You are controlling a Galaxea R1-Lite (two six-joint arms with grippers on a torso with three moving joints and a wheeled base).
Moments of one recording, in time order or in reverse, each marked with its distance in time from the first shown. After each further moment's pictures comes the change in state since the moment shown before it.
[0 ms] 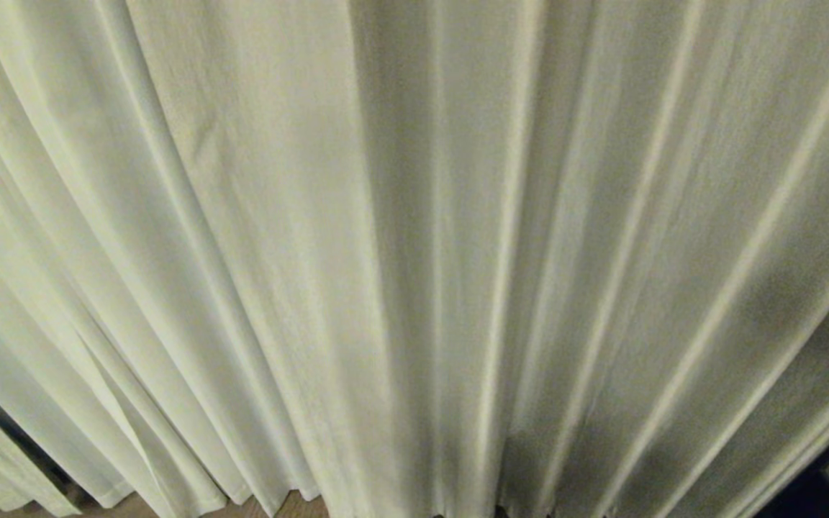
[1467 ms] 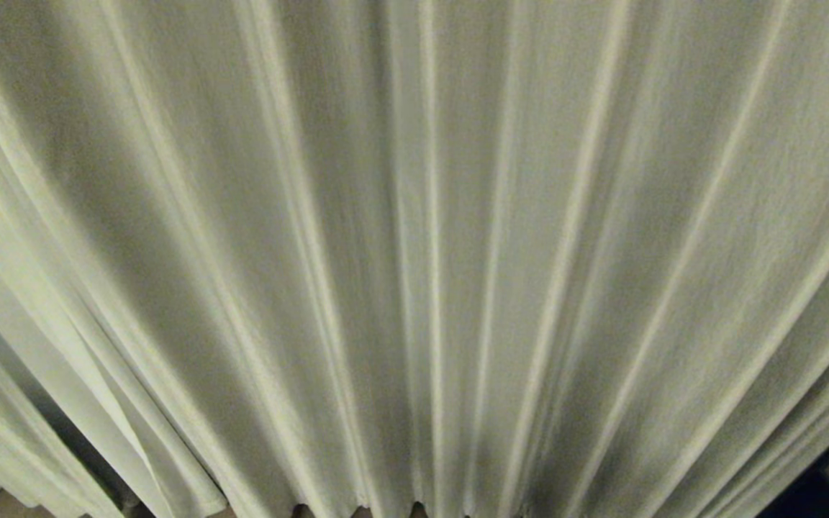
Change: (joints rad) left arm 0.000 0.000 0.000 0.000 0.000 0.000; right arm -0.087 -0.771 0.109 0.669 0.203 0.054
